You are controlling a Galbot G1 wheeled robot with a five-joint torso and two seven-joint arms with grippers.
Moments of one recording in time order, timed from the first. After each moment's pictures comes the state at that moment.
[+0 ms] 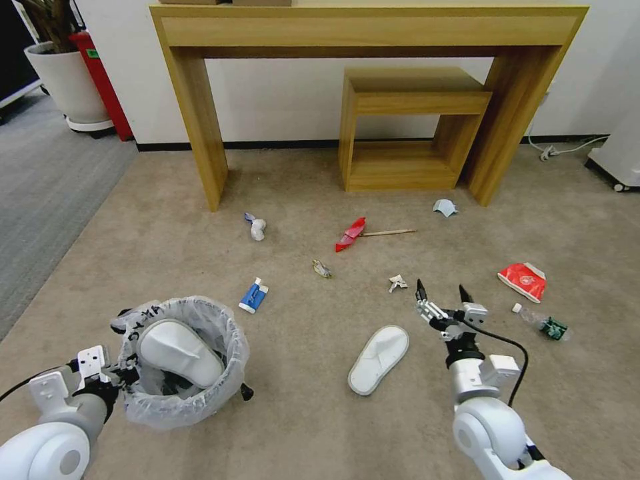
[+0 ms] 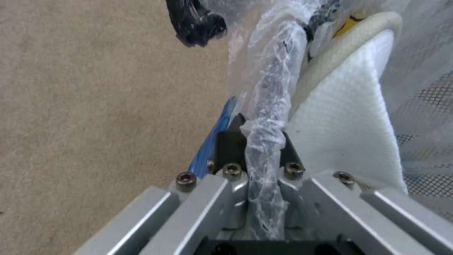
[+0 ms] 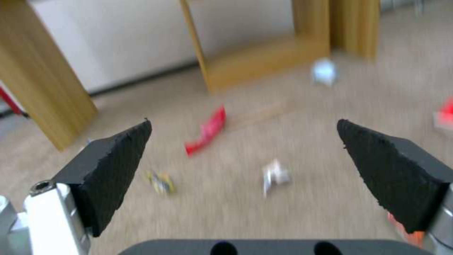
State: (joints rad) left arm 1.65 -1.15 -0.88 -2.15 -0.85 0.63 -0.34; right arm -1.35 1.13 0.30 1.92 0.62 0.07 0.39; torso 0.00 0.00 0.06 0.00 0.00
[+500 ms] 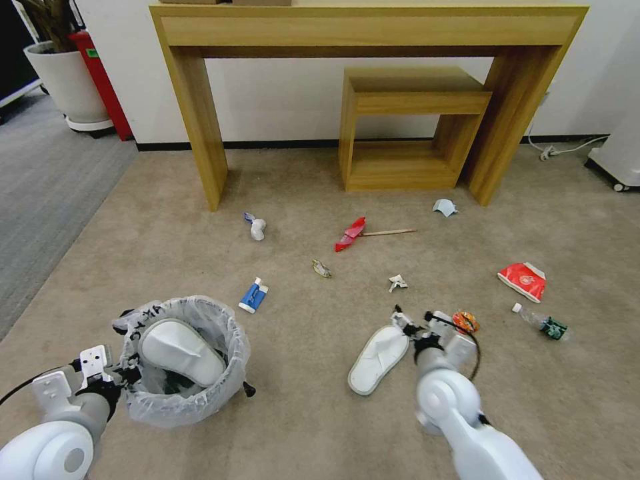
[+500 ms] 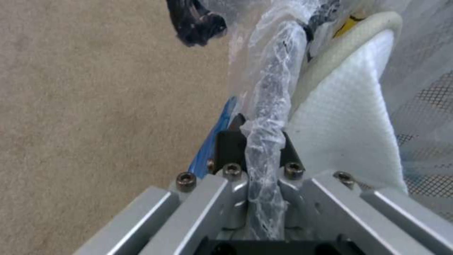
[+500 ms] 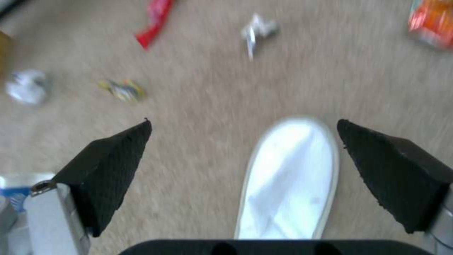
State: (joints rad) left arm 1.63 -1.15 -0.88 -2.15 -0.84 0.63 -0.34; right arm -1.11 1.28 0.17 1.70 0.95 -0.21 0.71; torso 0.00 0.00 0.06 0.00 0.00
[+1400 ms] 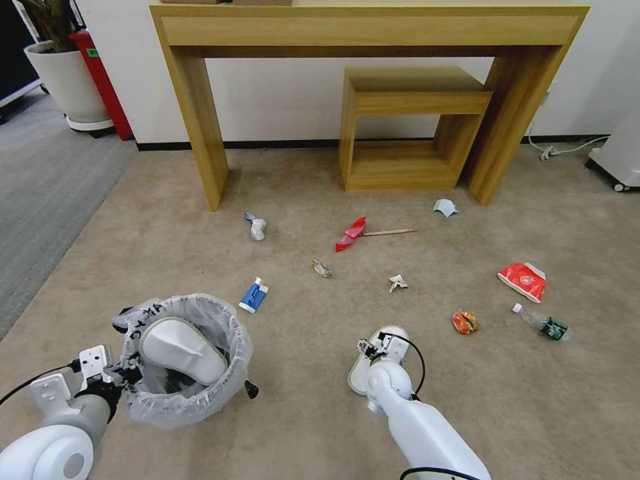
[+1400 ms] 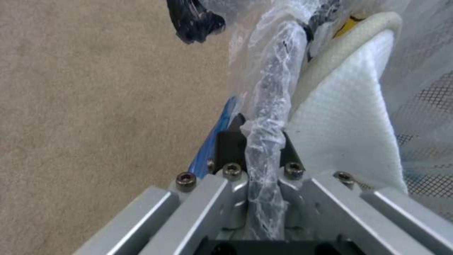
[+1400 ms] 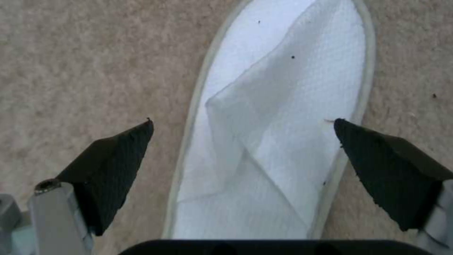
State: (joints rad) left arm 1.66 -1.17 -0.88 -2.18 -0.83 0.62 -0.34; right arm -0.93 1.40 0.04 1.24 0.89 -0.20 0.72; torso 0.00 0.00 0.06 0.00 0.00
